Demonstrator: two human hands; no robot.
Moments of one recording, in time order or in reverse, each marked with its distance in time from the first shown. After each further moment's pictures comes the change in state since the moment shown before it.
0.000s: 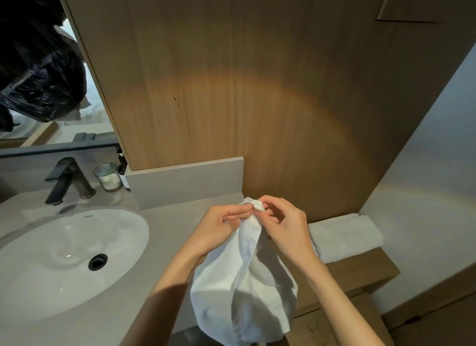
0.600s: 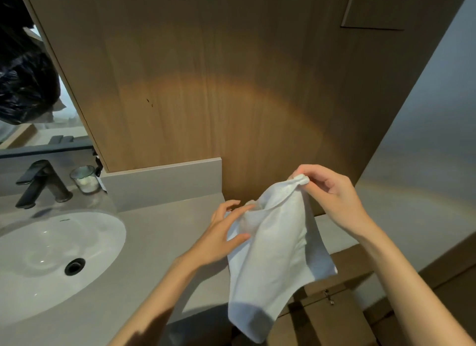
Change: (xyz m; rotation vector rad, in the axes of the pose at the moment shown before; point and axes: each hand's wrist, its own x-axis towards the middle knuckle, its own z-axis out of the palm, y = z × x) left_hand 0.027 -0.050 0.061 0.367 -0.130 0.233; right_hand 0.020 -0.037 -0.144 -0.067 -0.154 -0.141
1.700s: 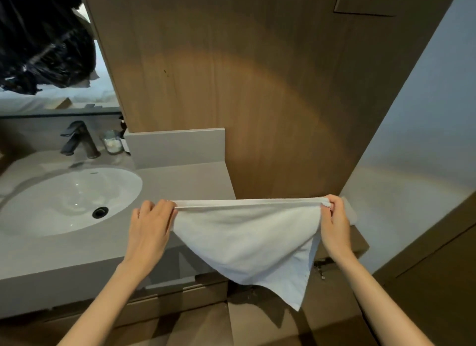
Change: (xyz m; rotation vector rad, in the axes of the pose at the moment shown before) left_hand -0.184 0.036 0.003 0.873 0.578 -0.146; right_hand -0.164 0.073 -0.002 -0.098 0.378 0.361
